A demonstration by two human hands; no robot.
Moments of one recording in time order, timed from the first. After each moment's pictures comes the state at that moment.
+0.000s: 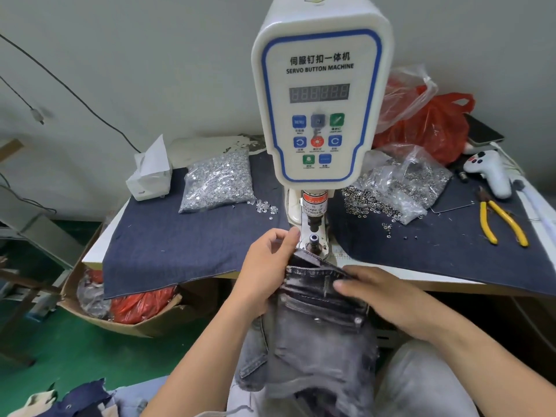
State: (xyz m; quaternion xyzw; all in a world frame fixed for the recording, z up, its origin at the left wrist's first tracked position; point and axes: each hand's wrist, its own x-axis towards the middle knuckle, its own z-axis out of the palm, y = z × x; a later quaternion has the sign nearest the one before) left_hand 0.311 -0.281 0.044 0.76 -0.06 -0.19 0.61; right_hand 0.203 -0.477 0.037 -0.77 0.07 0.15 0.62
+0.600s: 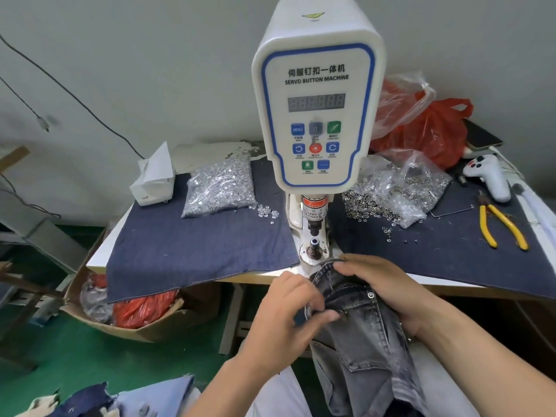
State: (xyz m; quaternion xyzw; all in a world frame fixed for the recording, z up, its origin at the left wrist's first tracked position) left_hand 0.251 -0.265 0.013 0.79 -0.42 0.04 0.44; right_hand 0.216 -0.473 0.051 -0.58 0.13 0.13 0.79
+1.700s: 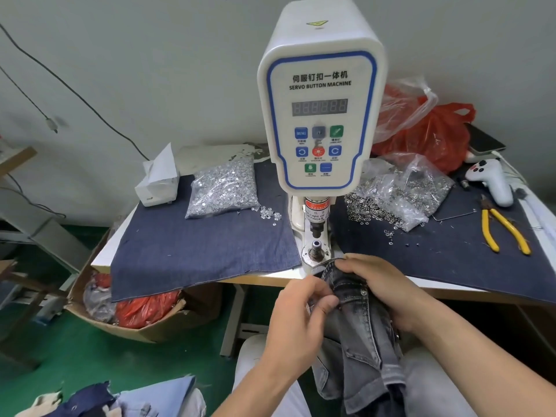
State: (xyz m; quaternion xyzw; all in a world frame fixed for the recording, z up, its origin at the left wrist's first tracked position) left_hand 0.232 -0.285 0.019 0.82 -0.27 -0.03 0.50; right_hand 0.223 -0.469 0.050 -0.60 0.17 0.12 0.77
